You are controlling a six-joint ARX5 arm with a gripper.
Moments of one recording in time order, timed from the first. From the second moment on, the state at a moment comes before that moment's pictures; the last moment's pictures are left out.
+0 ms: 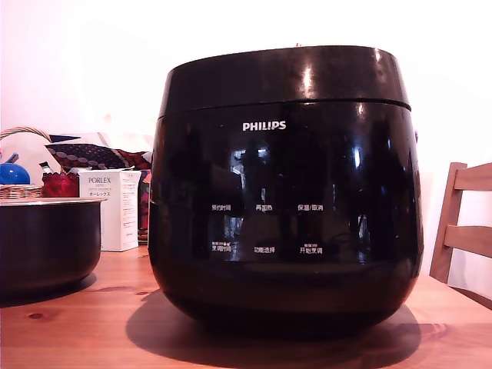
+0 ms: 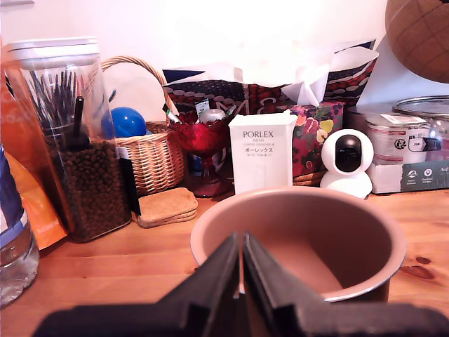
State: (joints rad) arm 0.00 0.00 0.02 -0.01 0.00 0.00
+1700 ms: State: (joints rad) arm -0.71 0.94 0.53 0.35 0.53 -0.02
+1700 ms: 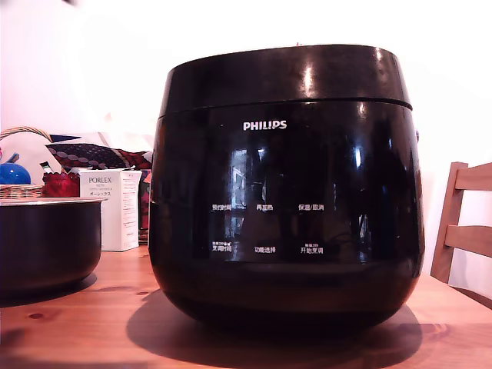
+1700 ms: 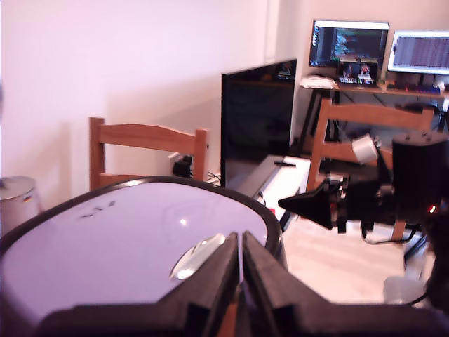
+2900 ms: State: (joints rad) arm -0.79 1.25 0.63 0.47 0.37 0.09
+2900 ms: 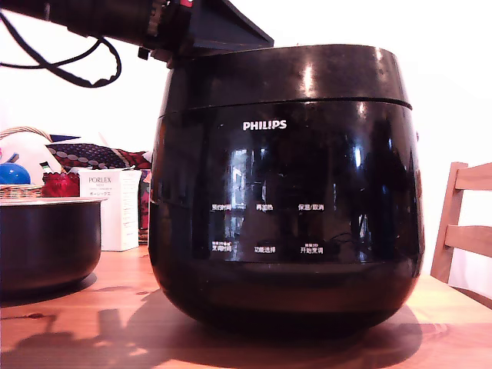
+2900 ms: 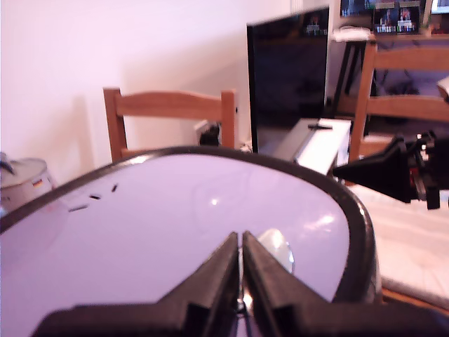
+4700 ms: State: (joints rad) arm -0.82 1.30 0.76 0.25 0.31 0.11
